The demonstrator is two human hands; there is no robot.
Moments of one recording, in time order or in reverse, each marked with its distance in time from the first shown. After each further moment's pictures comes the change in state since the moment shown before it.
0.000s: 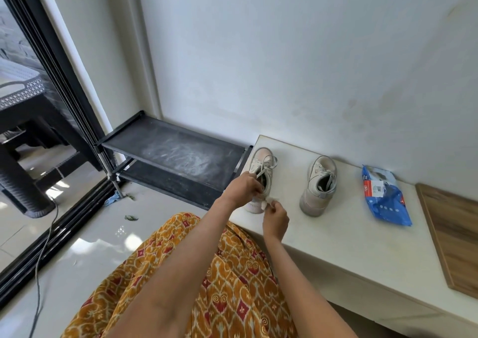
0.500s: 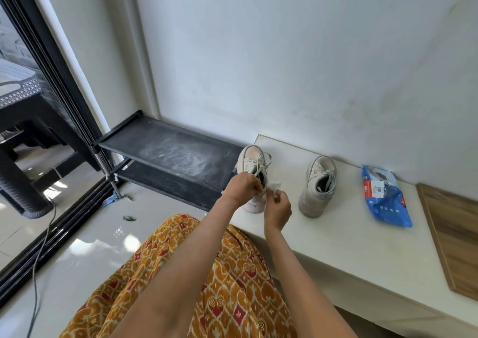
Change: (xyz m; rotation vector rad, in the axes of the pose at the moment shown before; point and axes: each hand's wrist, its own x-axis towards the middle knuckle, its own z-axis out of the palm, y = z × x) left_hand 0.008 0.010 0.000 -0.028 0.055 -0.125; right_hand 0.015 -0.023 -0.003 0.184 0.105 0.024
